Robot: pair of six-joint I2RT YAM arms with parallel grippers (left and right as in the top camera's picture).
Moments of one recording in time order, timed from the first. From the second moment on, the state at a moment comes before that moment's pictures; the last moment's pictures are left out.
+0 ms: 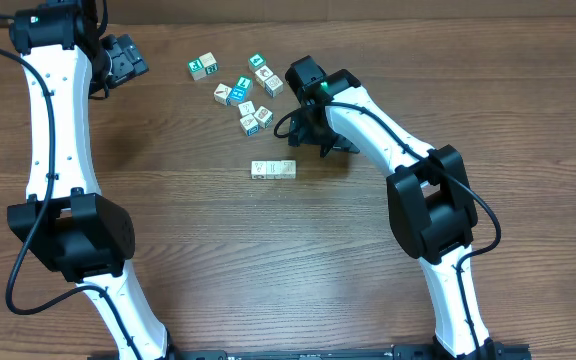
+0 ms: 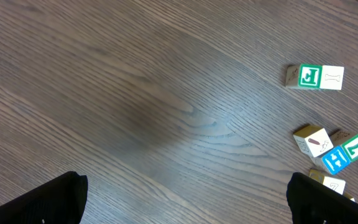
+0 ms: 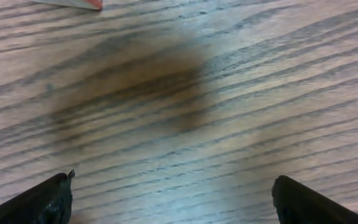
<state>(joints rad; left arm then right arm) 0.14 2.13 2.26 -1.33 -0.13 -0.43 0.50 2.34 1.95 -1.05 0.15 0.65</state>
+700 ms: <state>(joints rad) 0.14 2.13 2.26 -1.33 -0.13 -0.43 0.50 2.34 1.94 -0.94 0.15 0.65</state>
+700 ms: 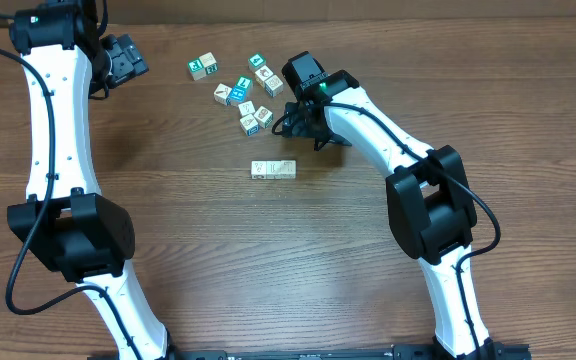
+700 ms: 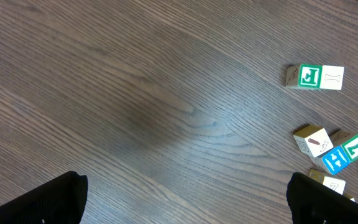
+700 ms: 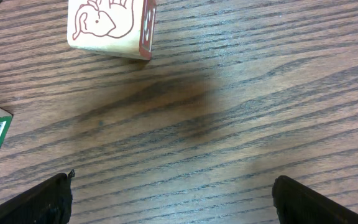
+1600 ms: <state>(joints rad) 0.14 2.13 2.26 -1.33 -0.13 -0.43 0.50 2.34 1.94 -0.96 0.15 0.65</state>
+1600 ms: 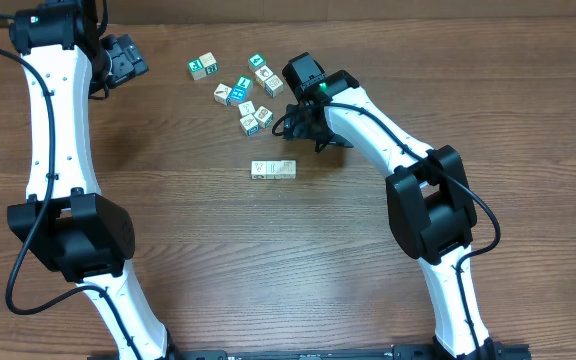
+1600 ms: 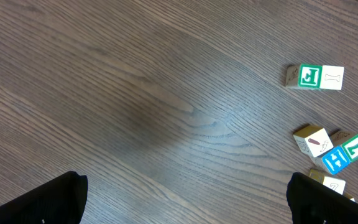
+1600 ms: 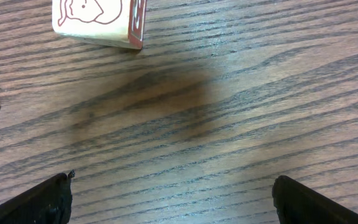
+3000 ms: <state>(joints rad) 0.14 2.13 2.26 -1.33 -0.13 -0.43 0.50 2.47 2.48 -0.81 0.11 0.10</state>
